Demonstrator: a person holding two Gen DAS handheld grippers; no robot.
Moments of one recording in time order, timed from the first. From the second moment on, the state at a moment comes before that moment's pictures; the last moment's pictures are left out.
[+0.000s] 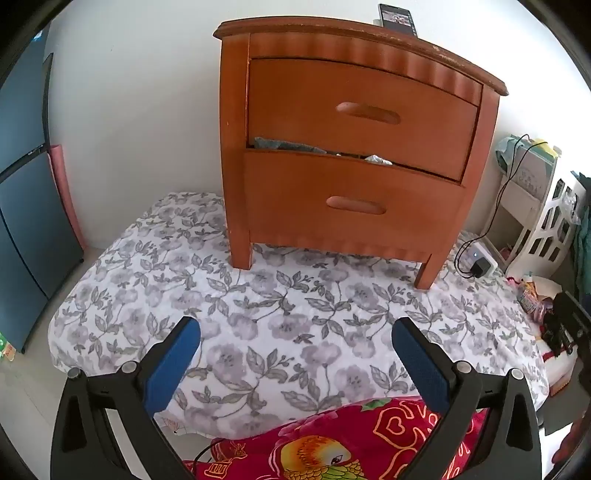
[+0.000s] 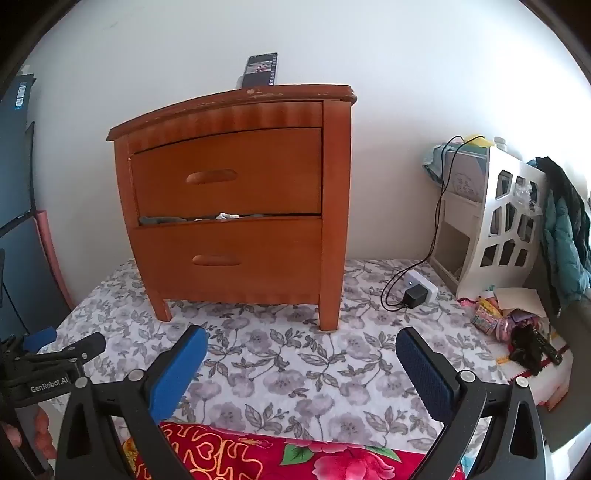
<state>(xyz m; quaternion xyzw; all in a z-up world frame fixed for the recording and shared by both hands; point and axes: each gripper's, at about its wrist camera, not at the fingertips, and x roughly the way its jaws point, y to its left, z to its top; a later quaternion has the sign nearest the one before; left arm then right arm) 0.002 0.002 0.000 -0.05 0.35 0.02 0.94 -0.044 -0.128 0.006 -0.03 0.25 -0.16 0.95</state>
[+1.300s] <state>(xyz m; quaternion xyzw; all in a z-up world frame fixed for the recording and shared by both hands) -0.003 -0.001 0.005 -0.04 0.34 0.03 0.94 -0.044 -0.123 0.000 -0.03 0.26 -0.15 0.95</state>
